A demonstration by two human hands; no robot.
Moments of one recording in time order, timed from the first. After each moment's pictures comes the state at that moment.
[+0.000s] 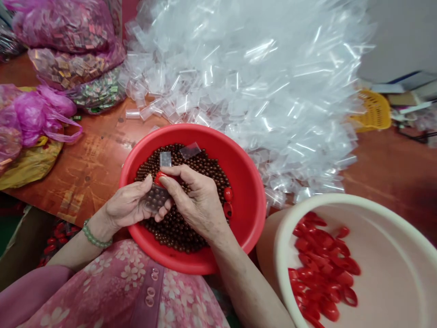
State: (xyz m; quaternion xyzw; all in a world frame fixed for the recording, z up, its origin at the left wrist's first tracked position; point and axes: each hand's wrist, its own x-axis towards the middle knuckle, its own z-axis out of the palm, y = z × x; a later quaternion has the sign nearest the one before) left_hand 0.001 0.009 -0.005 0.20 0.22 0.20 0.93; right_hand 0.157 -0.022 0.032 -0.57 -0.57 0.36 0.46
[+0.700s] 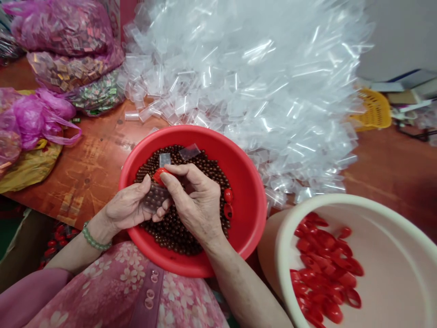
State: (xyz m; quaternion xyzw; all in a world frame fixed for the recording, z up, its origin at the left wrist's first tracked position) left_hand 0.003 0.010 -0.002 0.19 0.23 0.21 0.93; right_hand 0.141 -0.022 0.037 -0.59 -0.44 0.39 0.54
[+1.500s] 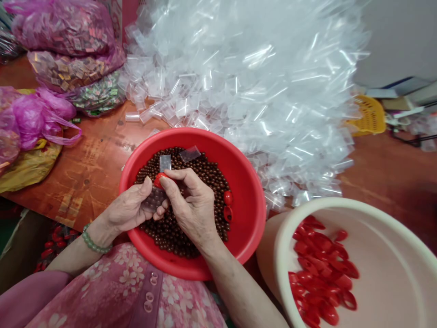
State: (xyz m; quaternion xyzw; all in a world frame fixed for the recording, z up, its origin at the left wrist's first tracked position) left_hand 0.006 0.008 -0.001 0.22 0.27 0.25 0.90; right_hand 0.139 -0.020 0.026 -0.58 -0.45 0.38 0.56
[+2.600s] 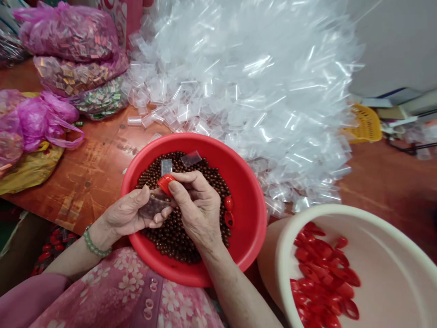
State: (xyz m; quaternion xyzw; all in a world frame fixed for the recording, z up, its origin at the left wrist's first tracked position) left_hand -0.002 0.009 -0.004 0.18 0.20 0.23 0.94; right_hand 0.144 -0.024 0.017 -0.53 -0.38 0.47 0.59
